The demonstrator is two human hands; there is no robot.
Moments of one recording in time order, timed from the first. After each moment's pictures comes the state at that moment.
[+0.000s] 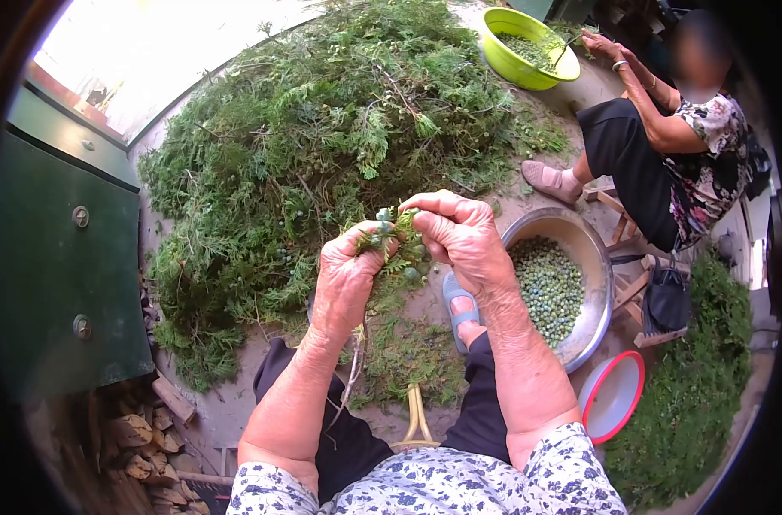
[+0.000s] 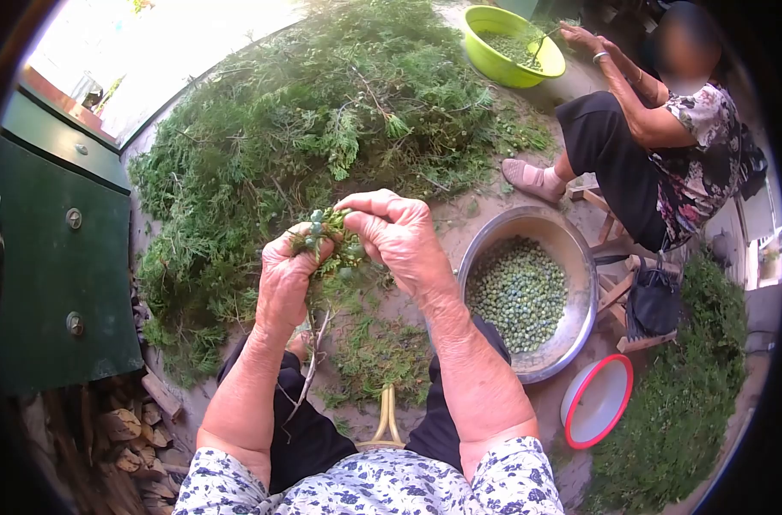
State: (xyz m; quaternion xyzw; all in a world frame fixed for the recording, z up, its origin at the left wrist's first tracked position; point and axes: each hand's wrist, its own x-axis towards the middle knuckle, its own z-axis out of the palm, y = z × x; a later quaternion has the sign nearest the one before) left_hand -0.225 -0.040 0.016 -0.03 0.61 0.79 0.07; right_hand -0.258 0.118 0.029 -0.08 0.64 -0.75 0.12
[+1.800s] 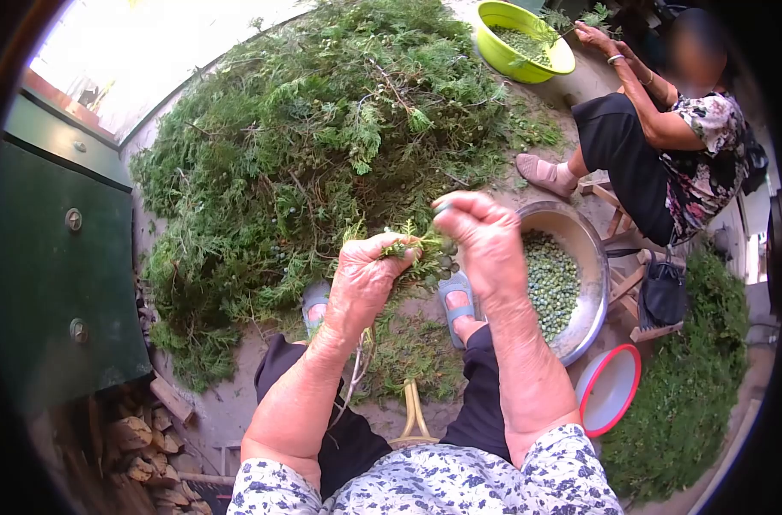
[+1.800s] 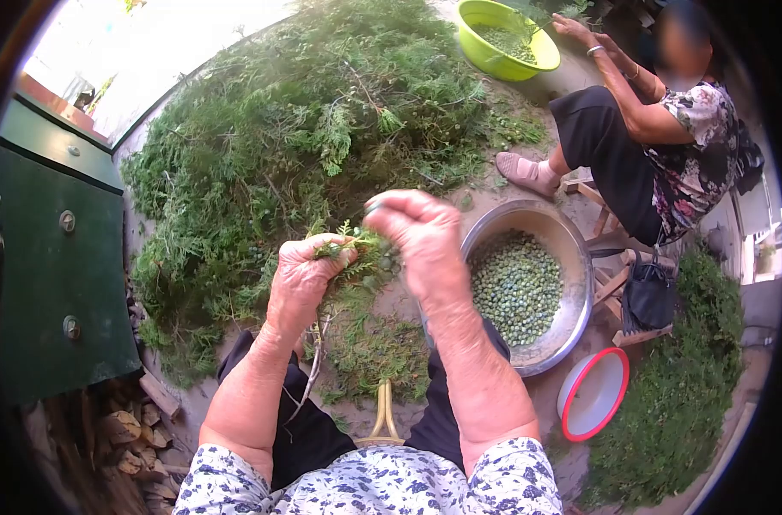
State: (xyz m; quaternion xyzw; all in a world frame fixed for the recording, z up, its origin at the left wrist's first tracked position) left_hand -0.227 -0.027 0.011 0.02 0.67 0.73 0.10; right_hand -0.250 0.129 0.028 0.05 0.58 -0.81 0.02
